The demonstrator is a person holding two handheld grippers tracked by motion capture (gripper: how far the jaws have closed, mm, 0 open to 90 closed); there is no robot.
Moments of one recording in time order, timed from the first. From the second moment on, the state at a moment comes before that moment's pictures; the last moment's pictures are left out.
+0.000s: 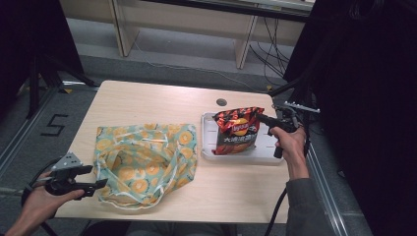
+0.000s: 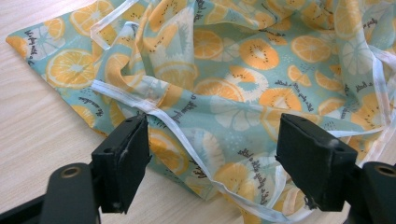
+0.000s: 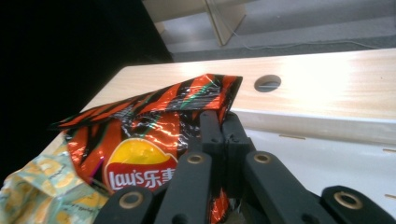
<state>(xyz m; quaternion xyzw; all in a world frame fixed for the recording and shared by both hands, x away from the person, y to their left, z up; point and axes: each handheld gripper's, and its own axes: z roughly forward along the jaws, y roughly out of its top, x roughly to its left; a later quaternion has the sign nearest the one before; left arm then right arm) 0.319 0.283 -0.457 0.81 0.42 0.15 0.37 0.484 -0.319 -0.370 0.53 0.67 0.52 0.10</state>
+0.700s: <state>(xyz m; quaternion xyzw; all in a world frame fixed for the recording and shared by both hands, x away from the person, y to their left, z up) 0.319 0.285 -0.456 0.80 0.44 0.16 0.38 0.513 -0.300 -0.394 0.55 0.64 0.52 0.14</state>
